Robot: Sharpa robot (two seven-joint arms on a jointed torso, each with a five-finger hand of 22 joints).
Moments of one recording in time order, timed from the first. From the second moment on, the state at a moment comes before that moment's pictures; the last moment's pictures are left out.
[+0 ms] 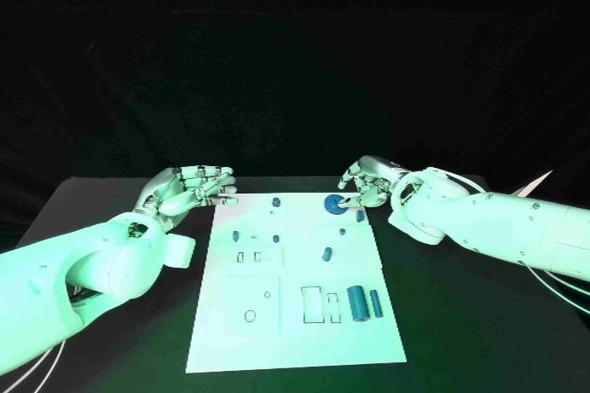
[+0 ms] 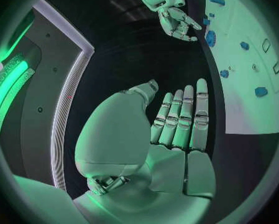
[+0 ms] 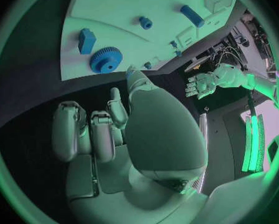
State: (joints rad) left arm 1.24 -0.87 0.00 1.58 -0.14 -0.36 0.36; left_hand 1.45 -0.14 0.43 0.21 0.05 0.84 0.21 0.19 0.14 0.98 0.19 0.07 0.05 0.96 0.15 0.18 0.25 0.16 0.99 0.23 0.26 0.10; right arm 1.33 -0.84 -0.12 1.35 -1.24 -0.41 -0.13; right_hand 1.47 -0.22 0.10 0.29 0.16 0.94 0.15 0.20 0.38 1.23 0.09 1.32 1.28 1.47 -0.01 1.53 1.30 0.07 1.45 0.09 1.36 1.30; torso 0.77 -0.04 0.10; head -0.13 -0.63
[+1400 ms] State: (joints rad) left arm 1.24 -0.88 0.00 1.59 -0.14 -0.36 0.37; left_hand 1.45 -0.14 0.43 0.21 0.05 0.84 0.21 0.19 0.14 0.98 0.19 0.07 0.05 0.96 0.15 0.18 0.25 0.16 0.99 0.23 0.26 0.10; right arm 1.32 -0.74 -0.12 1.22 -1.21 -0.32 -0.19; right_hand 1.47 -0.22 0.10 0.29 0.16 0.85 0.17 0.21 0.38 1.37 0.09 1.40 1.29 1.46 0.01 1.55 1.30 0.06 1.46 0.10 1.44 1.30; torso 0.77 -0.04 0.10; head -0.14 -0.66
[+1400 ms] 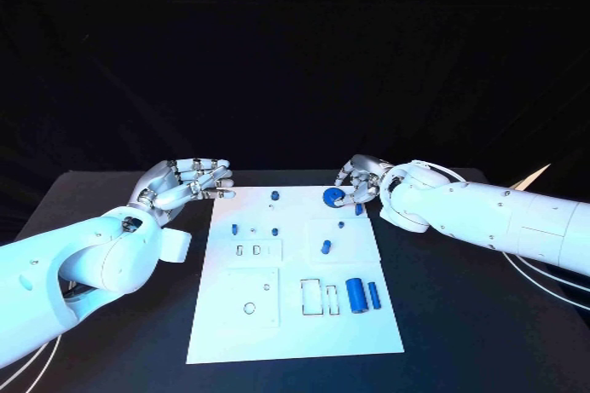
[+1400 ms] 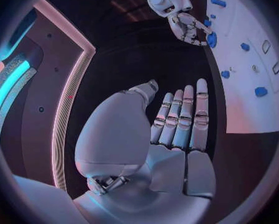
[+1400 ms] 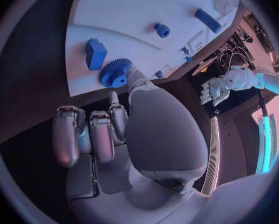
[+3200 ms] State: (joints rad) left arm 1.24 -0.89 0.00 1.59 -0.14 -0.36 0.37; left_hand 1.45 -0.14 0.42 0.20 0.05 0.84 0.21 0.19 0.14 0.98 0.19 0.07 0.05 0.96 0.15 0.18 0.25 0.16 0.99 0.23 0.26 0.10; right arm 1.30 -0.69 -0.12 1.39 -1.56 -0.49 -0.20; right_hand 1.42 -0.17 0.36 0.20 0.13 0.90 0.13 0.24 0.33 1.45 0.05 1.46 1.29 1.46 -0.02 1.56 1.30 0.04 1.46 0.08 1.52 1.30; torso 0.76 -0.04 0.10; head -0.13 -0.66
